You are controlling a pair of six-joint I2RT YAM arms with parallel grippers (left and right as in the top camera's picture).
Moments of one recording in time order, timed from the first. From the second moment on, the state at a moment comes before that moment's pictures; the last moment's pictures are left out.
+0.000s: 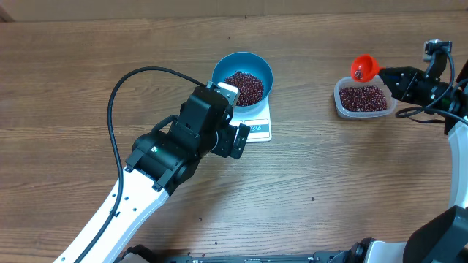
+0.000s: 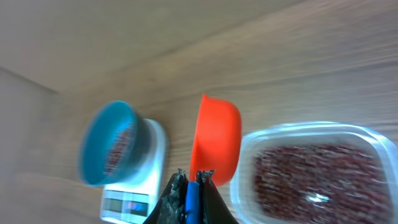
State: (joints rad) left arm -0.60 1.28 1.24 -0.82 -0.09 -0.18; right arm -0.43 1.53 1.26 -0.57 -0.80 -0.02
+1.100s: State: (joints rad) left arm -0.60 1.28 1.24 -0.82 -0.09 -0.18; right arm -0.10 1.51 1.26 -0.70 0.16 -0.21
